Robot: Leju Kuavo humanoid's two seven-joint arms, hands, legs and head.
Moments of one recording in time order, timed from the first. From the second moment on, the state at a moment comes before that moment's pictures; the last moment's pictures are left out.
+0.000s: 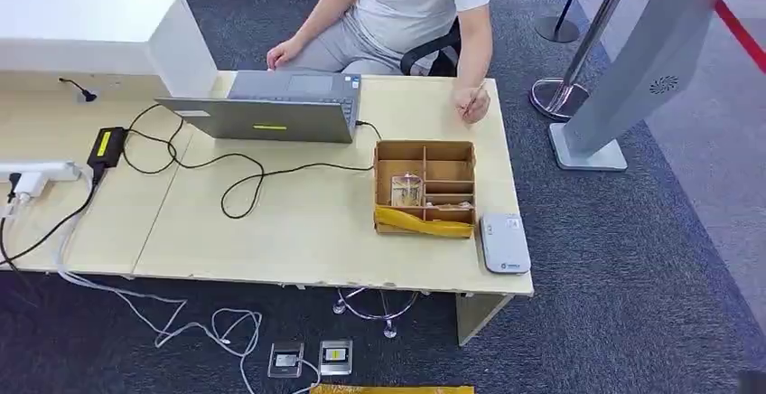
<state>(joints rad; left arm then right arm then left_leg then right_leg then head) -0.12 0.06 -1.09 -0.22 1.21 0.50 0.09 -0.07 -0.66 0.19 -0.69 -0.06 -0.64 0.39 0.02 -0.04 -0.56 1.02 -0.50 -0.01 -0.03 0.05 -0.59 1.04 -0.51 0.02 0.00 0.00</state>
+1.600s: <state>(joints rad) -0.13 0.11 -1.19 -0.22 1.12 0.44 0.03 -0.61 -0.50 0.79 -1.39 0.92 -0.32 0.52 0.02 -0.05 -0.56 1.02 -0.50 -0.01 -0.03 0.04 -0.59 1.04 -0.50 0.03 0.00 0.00</state>
